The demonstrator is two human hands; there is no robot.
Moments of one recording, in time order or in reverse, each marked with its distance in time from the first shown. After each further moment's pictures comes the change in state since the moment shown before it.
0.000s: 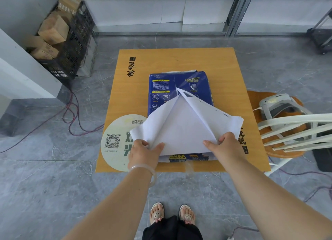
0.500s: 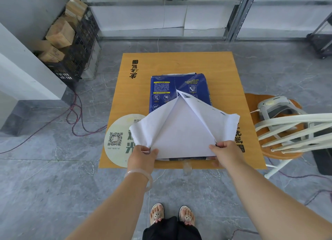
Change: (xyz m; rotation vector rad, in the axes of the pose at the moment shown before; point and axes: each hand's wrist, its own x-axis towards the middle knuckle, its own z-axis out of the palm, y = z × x) left_hand -0.026 -0.008 -0.012 -0.067 -0.024 0.013; right_hand -0.008 0.021 0.002 0.418 -0.122 0.129
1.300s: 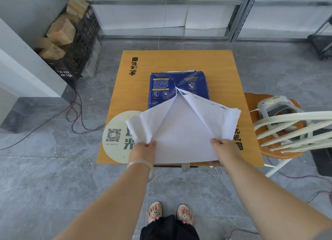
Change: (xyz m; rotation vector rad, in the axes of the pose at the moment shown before) left_hand 0.006 0.008 0.006 0.180 -0.049 0.001; right_hand -0.010 -0.008 -0.003 0.008 -0.048 0.054
